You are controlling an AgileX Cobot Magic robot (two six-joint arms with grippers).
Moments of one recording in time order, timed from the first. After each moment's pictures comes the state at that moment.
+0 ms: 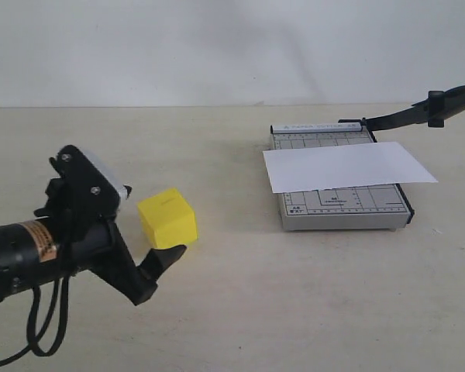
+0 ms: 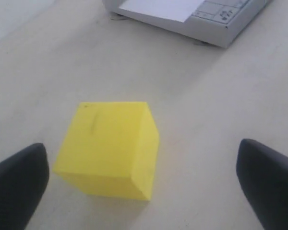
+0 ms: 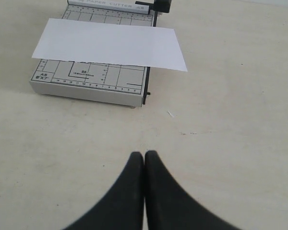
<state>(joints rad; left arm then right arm) -0.53 1.64 -0.44 0.15 -0.58 0.21 0.00 0.50 -0.43 0.18 0.63 -0.31</state>
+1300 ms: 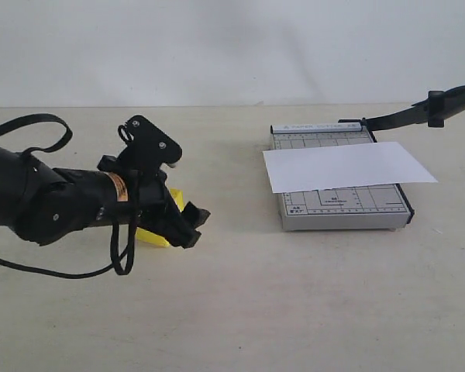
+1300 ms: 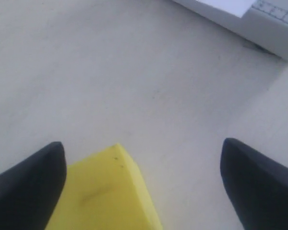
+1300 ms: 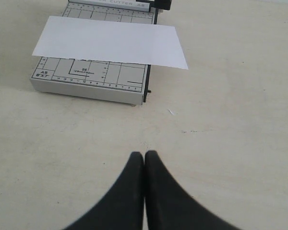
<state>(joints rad) -0.53 1.85 -0.81 0.12 -0.27 0.12 0.00 0.50 -0.43 0.18 0.64 -0.31</state>
